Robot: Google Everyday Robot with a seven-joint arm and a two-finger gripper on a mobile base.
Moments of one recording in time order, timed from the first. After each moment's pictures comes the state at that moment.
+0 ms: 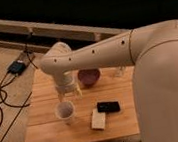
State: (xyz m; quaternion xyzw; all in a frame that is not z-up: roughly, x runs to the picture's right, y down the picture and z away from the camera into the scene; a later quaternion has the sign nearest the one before) arm -0.103 0.104 0.703 -0.26 0.24 0.64 0.68
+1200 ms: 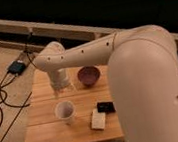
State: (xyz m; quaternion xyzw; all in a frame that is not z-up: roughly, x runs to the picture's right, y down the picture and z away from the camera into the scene) arm -0.144 0.081 0.759 -0.29 0.20 0.57 0.75
